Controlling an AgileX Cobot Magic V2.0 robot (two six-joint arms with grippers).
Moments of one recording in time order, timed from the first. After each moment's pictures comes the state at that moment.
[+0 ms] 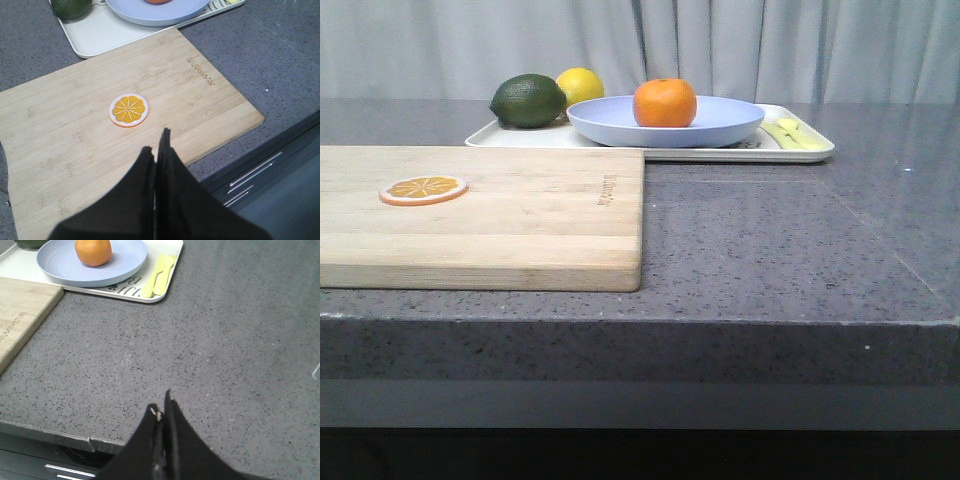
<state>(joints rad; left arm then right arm) -0.54 0.64 -0.87 0.01 0.89 0.05 0.11 0.35 -0.70 0.05 0.84 -0.01</state>
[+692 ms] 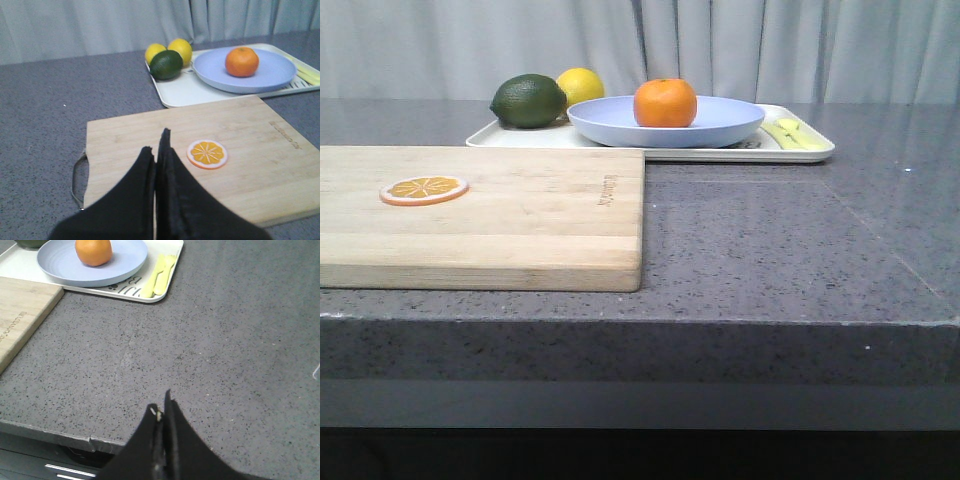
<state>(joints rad) -0.25 0.26 -0.44 0.01 0.44 0.05 0.11 0.35 -0.70 0.05 0.84 -0.01</state>
